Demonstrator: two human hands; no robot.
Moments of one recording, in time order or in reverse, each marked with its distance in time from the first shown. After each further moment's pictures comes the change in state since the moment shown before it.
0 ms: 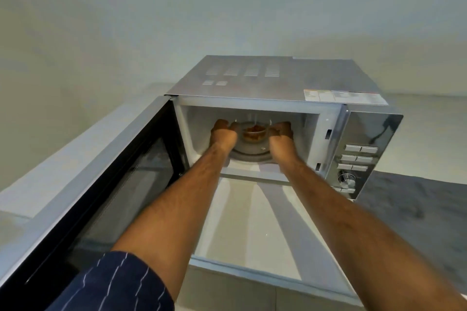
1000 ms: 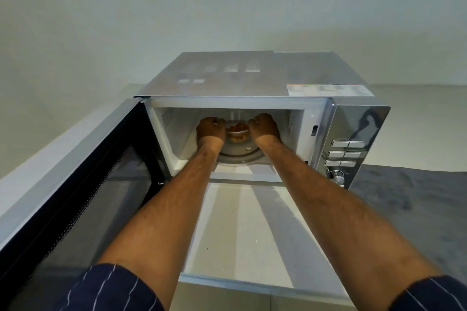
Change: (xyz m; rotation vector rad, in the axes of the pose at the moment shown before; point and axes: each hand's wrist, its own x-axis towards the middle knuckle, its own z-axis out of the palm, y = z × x) left_hand 0.026 -0.002 0.030 0.004 0.164 0.144; right_hand 0.053 -0.014 0.013 -0.314 0.026 -0.108
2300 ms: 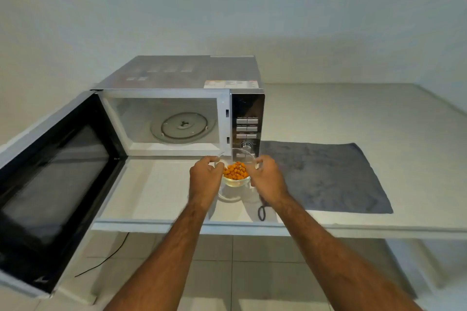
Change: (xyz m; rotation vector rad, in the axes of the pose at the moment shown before) left_hand -0.302 0.036 0.036 0.032 -0.101 0.034; right_hand -0.234 0.137 -0.184 0.076 0.065 0.008
